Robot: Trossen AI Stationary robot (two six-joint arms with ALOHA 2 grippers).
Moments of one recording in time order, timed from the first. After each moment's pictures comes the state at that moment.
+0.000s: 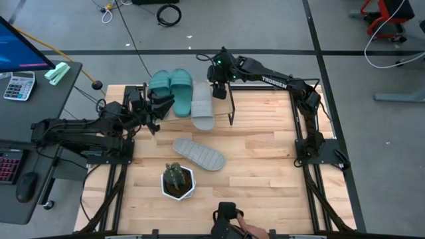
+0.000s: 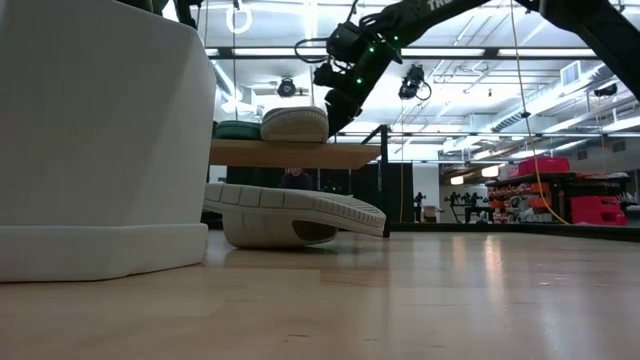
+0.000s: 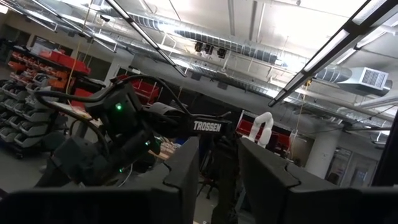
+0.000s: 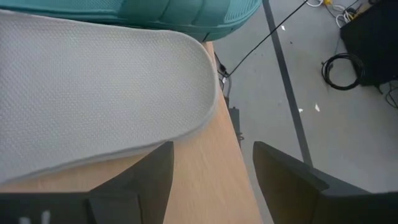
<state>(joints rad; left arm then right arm) 0.12 0.80 0.55 0.68 -0.23 -0.33 -0.56 2.04 1.92 -0.71 -0.02 -0.47</state>
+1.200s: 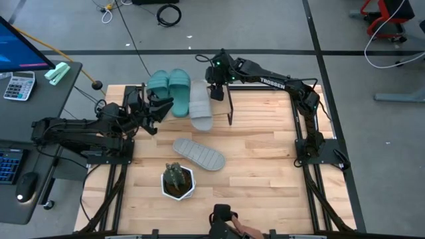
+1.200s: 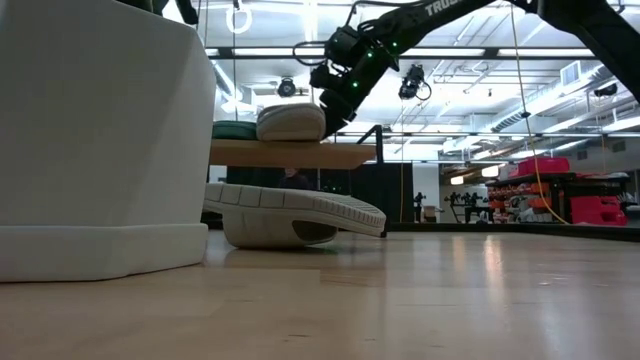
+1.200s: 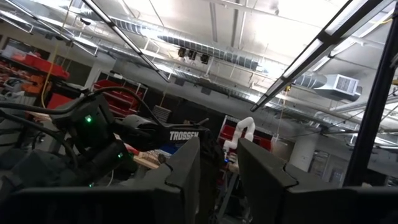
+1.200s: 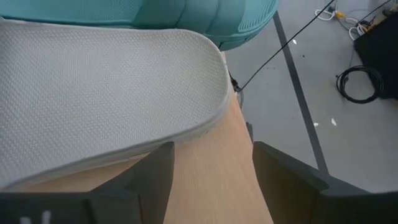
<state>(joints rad) 0.08 0.80 0.55 0.74 -0.20 -0.33 -0.55 2.05 1.89 -0.62 -0.10 -0.45</state>
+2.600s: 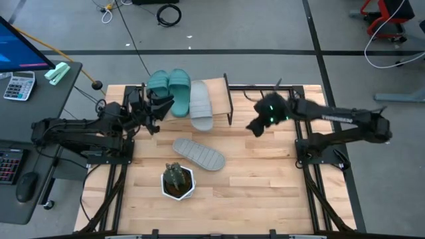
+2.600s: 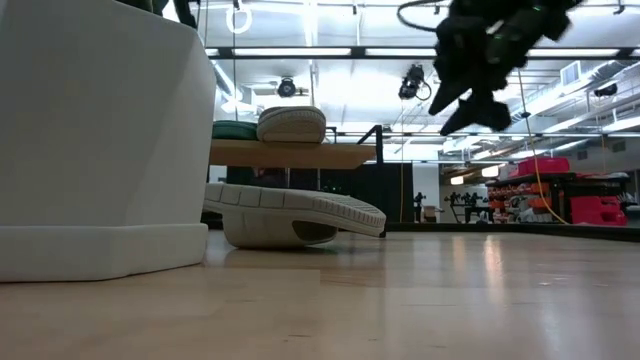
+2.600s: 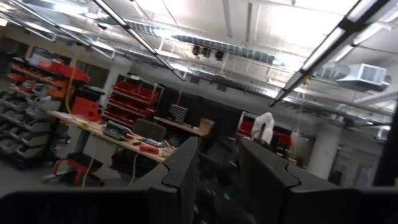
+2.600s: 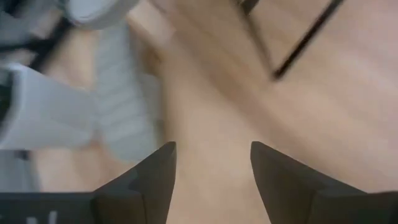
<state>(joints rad) 0.11 0.80 0.55 0.70 -0.24 -0.28 -0.33 1.11 0.79 -0.48 -0.19 0.63</state>
